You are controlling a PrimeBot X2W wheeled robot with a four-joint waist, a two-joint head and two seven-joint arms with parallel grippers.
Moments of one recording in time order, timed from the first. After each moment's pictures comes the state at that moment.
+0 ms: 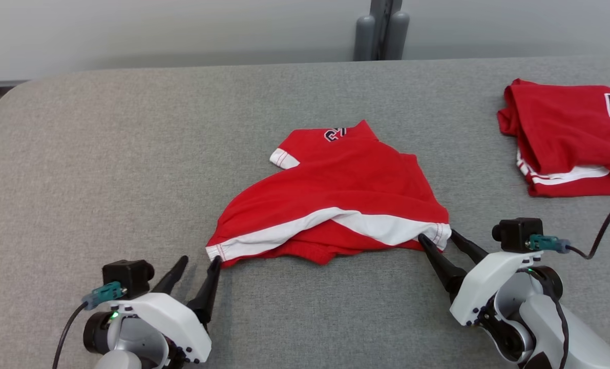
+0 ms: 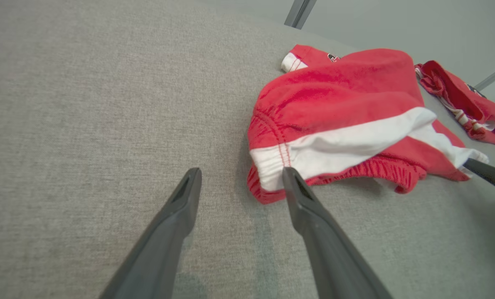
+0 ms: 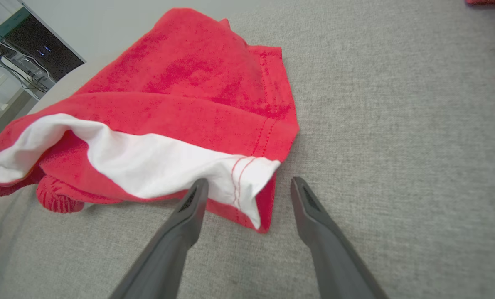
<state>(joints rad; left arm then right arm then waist) -0.11 0.09 -0.12 0.28 -0.45 -0.11 0.14 -0.44 -0.25 0.56 0.62 0.76 0.13 -0.04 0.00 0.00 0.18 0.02</state>
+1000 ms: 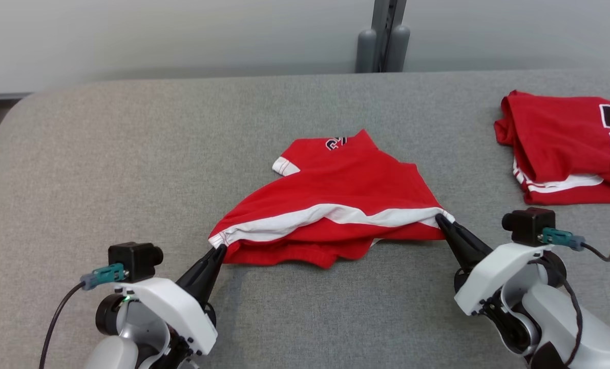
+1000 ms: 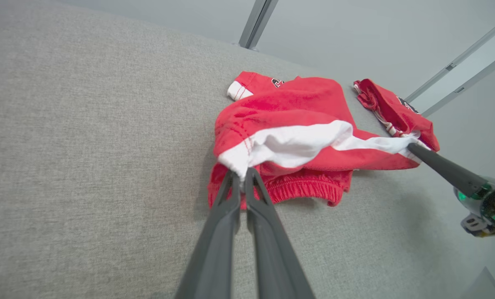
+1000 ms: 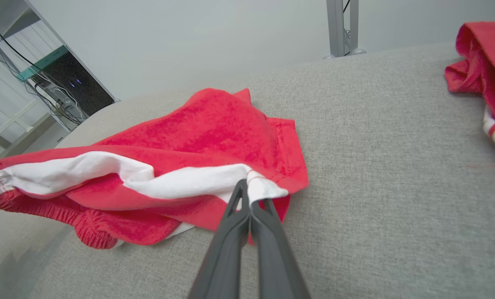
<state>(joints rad) -0.16 0.15 -0.24 0.22 -0.64 -0.13 0.23 -0.53 -0.31 0.75 0.65 0.92 0.13 -0.20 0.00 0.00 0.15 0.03</state>
